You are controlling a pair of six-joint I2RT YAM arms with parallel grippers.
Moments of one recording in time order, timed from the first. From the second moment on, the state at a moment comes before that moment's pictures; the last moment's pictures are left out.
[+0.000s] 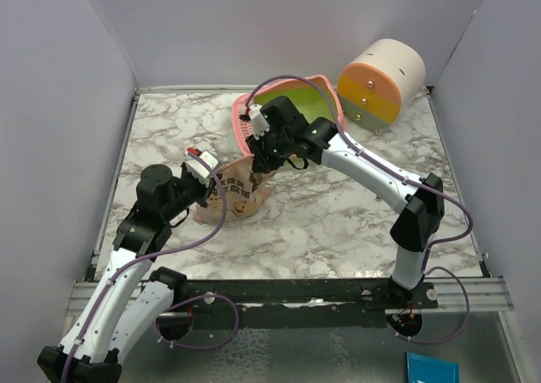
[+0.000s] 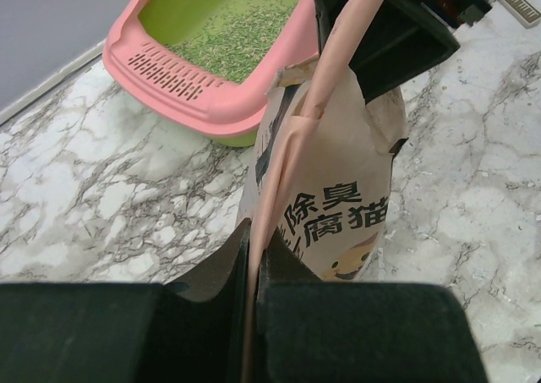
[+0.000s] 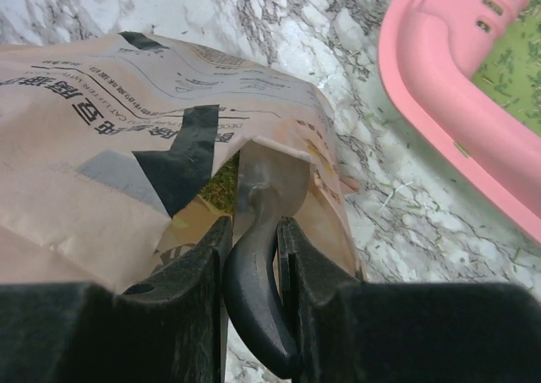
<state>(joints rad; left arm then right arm) -0.35 0.66 0.73 -0.34 0.33 0.24 0.84 1.85 1.83 -0.78 -0.15 0.05</state>
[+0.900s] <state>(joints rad) -0.35 0.66 0.72 -0.33 0.33 0.25 0.85 1.88 1.63 -0.49 -0.30 0.14</state>
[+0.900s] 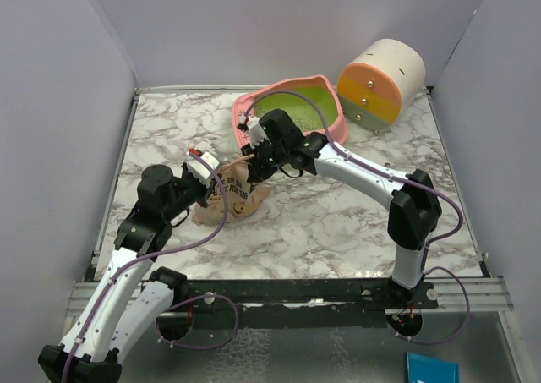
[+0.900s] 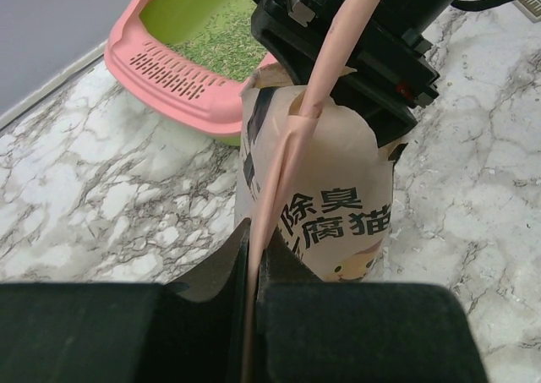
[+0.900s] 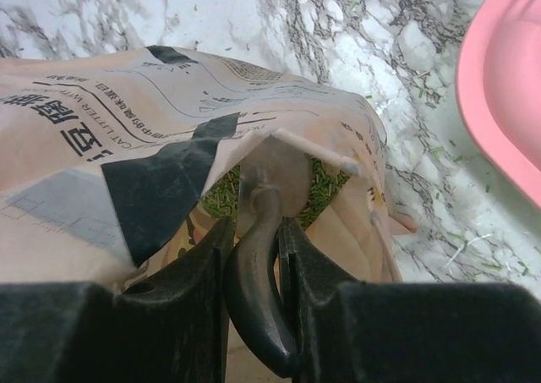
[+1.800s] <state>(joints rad) -0.35 0.62 0.69 -0.31 0.32 0.26 0.62 1.85 1.33 0.02 -0.85 0.61</state>
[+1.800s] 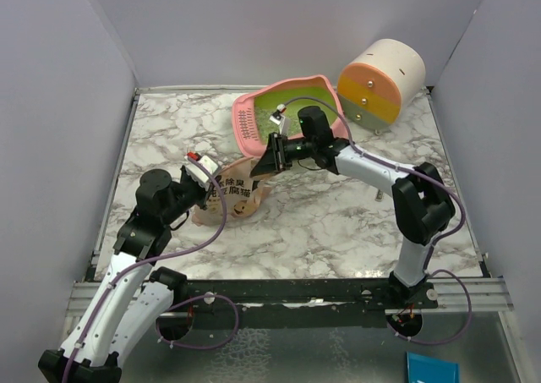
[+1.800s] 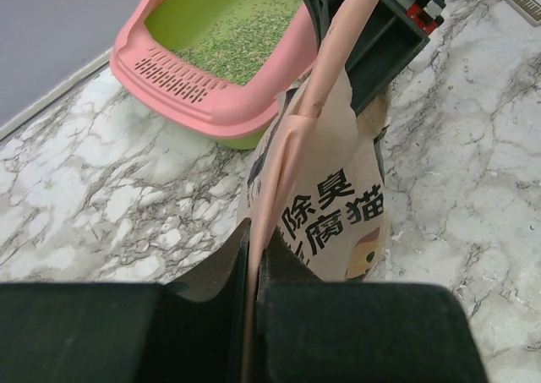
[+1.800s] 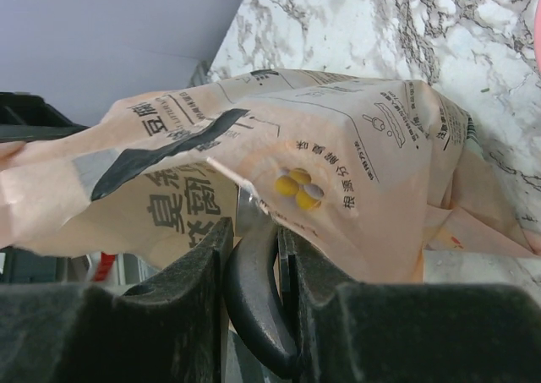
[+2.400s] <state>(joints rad) -0.35 0.59 0.68 -0.32 0.32 0.24 0.47 1.78 1.11 0.38 -1.01 0.91</state>
